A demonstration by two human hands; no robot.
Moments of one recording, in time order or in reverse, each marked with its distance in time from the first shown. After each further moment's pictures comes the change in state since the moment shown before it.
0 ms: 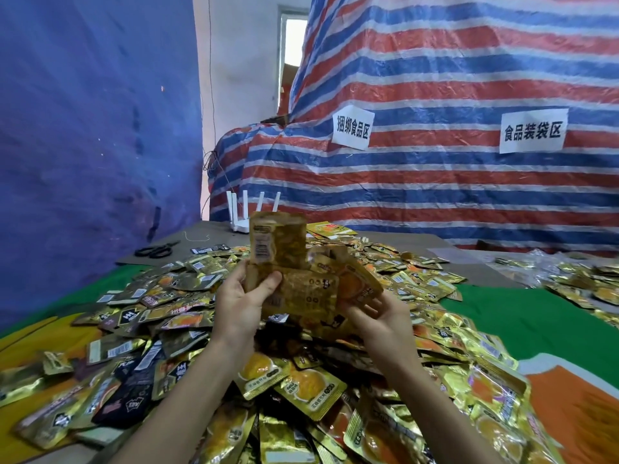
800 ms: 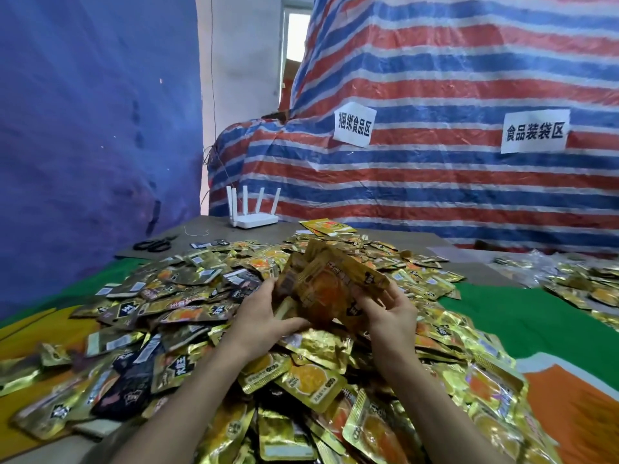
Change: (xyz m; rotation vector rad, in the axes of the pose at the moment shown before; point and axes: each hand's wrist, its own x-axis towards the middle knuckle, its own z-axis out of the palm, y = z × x) left_hand 0.003 -0.023 -0.010 0.873 -0.324 0.057; right_hand 0.014 0.021 0.003 0.187 0.236 0.067
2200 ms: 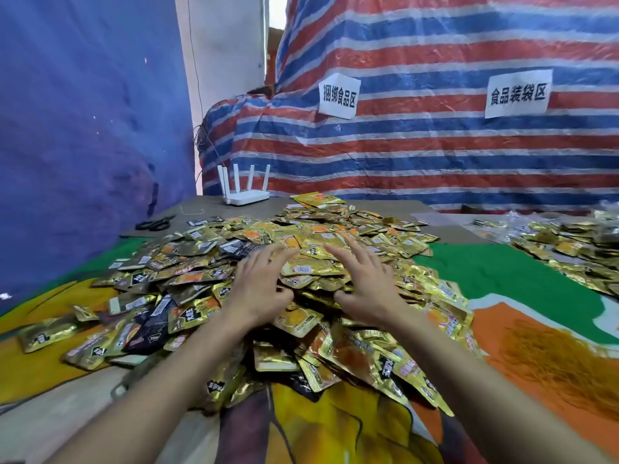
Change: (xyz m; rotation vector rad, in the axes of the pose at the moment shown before) left_hand -0.042 0.046 0.003 0.539 -0.062 0.112; right_hand -0.030 -0.052 -0.037 -1.239 -0.507 -0.208
